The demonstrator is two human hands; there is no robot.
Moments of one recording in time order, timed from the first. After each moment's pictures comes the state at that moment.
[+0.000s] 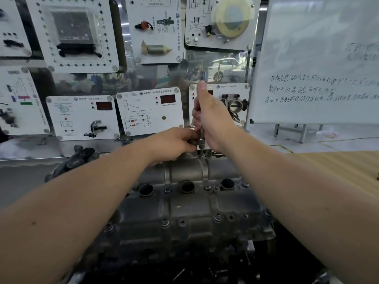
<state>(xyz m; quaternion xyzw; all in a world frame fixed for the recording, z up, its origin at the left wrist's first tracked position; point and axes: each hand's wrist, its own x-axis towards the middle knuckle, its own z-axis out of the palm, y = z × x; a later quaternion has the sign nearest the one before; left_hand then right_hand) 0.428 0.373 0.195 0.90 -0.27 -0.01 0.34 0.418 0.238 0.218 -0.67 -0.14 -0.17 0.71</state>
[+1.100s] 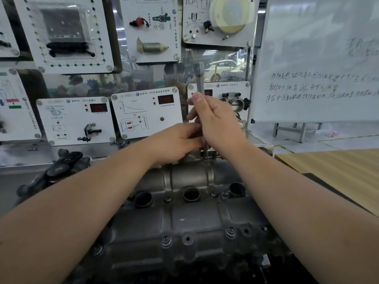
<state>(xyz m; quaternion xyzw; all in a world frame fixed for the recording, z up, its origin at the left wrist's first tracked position) 0.445 0.369 0.189 0.86 -0.37 0.05 0.34 0.425 0.230 0.193 -0.77 -0.18 -0.36 0.50</state>
